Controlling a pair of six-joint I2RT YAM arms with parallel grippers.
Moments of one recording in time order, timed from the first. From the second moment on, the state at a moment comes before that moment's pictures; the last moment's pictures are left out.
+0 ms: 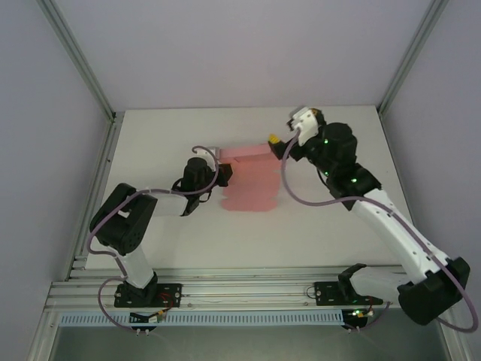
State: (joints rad) left arm -0.47 1.74 0.75 0.66 0.21 -0.49; right arm 0.50 1.15 1.16 -0.16 -0.01 -0.26
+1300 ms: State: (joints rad) left arm -0.52 1.62 0.80 0.65 0.70 -0.63; right arm 0.42 1.85 1.63 -0.77 -0.51 -0.22
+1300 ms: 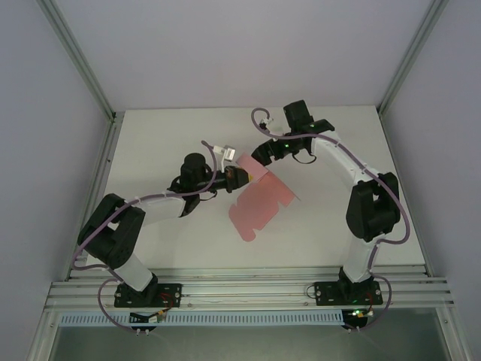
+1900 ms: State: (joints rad) left arm -0.54 1.65 0.84 0.55 0.54 -0.63; right arm 0.45 1.87 1.59 -0.69 -0.33 0.09
